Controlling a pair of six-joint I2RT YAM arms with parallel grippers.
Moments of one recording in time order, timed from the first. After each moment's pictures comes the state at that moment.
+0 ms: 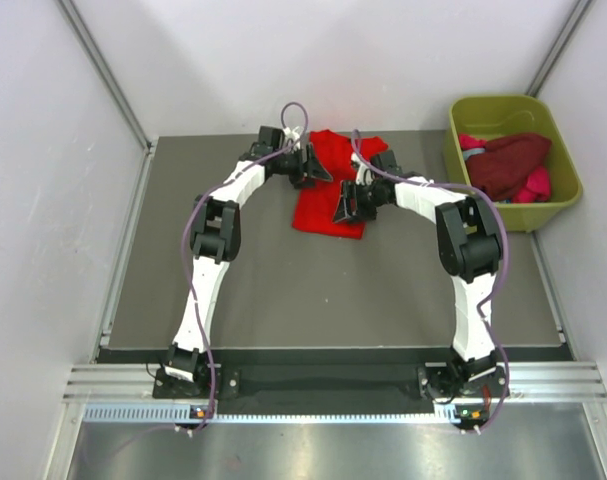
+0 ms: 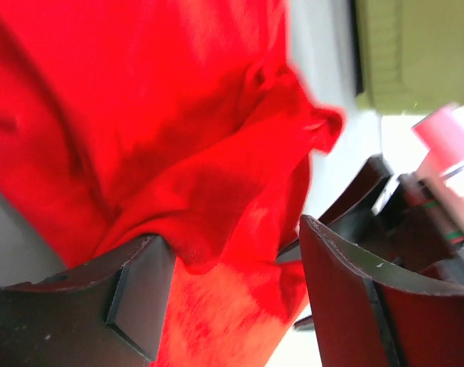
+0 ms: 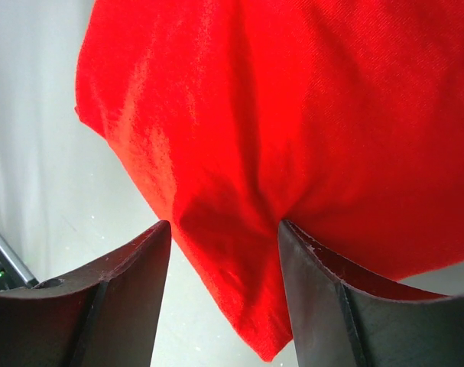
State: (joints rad) left arm -0.27 2.68 2.34 -0.37 0.90 -0.52; right arm 0.36 2.14 1.54 -0.37 -0.54 0.28
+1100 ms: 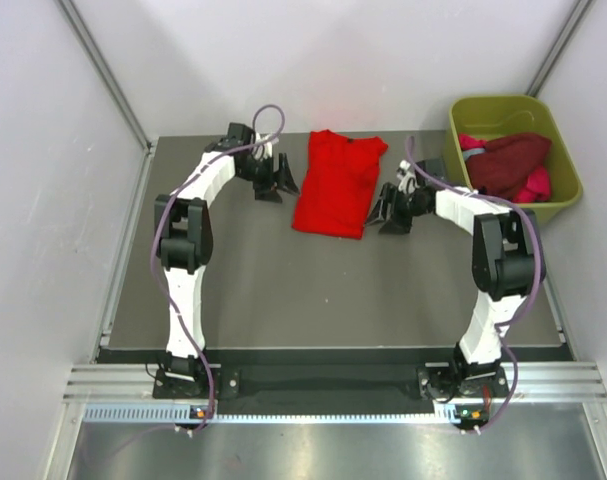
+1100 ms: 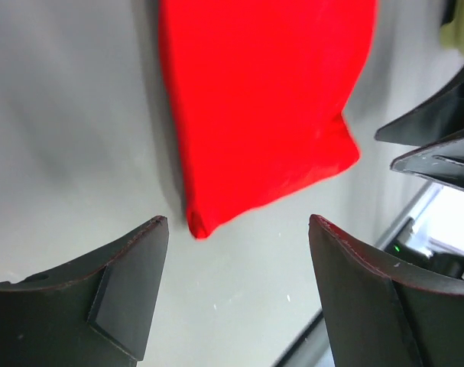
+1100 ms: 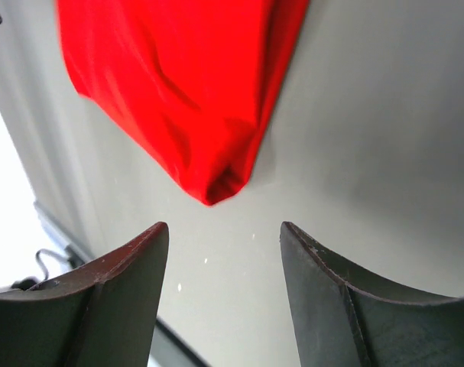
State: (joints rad) left arm -0.18 2.28 1.99 -0.75 0.70 -0.26; right arm 0.16 1.89 1.26 -0.39 -0.59 0.44
